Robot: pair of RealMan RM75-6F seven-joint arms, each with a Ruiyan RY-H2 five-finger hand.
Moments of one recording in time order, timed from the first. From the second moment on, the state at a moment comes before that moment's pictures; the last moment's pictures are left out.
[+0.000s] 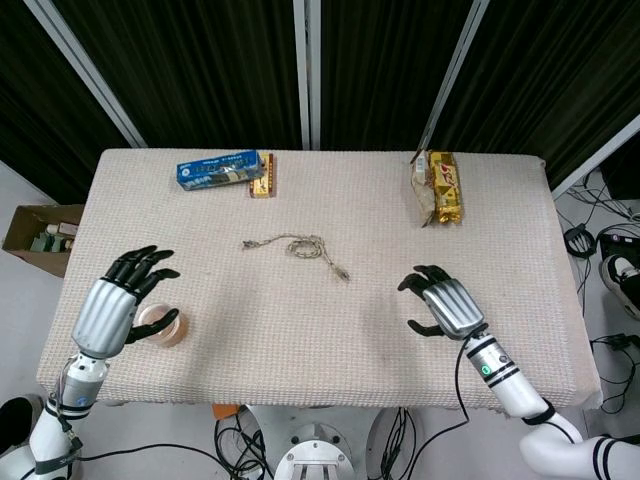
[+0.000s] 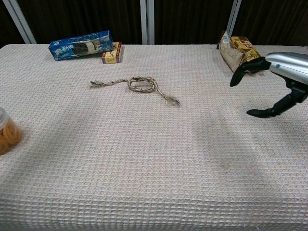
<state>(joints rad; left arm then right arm) -0.26 -1.25 -0.13 -1.71 1.78 1.53 0.04 0.47 -1.39 0.12 -1.59 -1.49 1.04 -0.10</state>
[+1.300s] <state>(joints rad) -0.27 -1.33 -0.03 -1.63 1.75 1.52 -0.04 0.97 -2.15 0.48 -1.01 -0.74 1.07 -0.75</state>
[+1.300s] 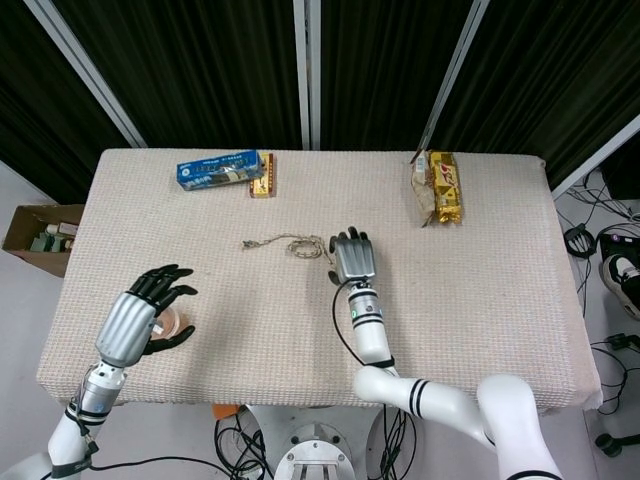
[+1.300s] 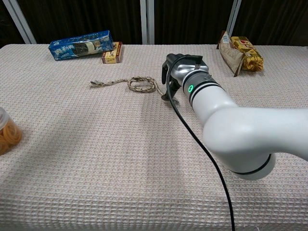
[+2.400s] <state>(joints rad) -0.25 -1.34 -0.02 -1.61 1.74 1.54 -0.06 1.05 -2.24 0.50 -0.76 -0.73 0.98 -0.74</state>
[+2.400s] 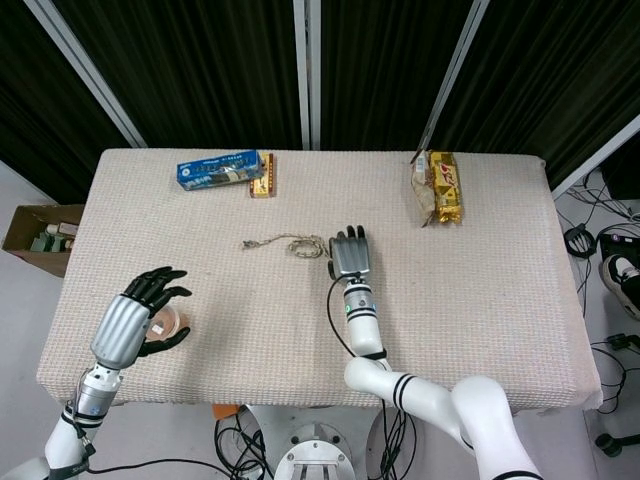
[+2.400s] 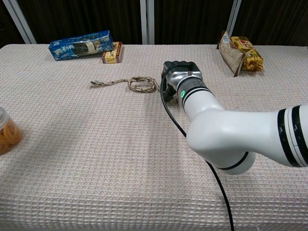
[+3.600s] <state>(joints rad) -0.26 -1.32 -0.02 -1.61 1.73 1.53 -0.08 1.03 -2.24 0.42 -0.74 -0.87 1.06 -0.66</state>
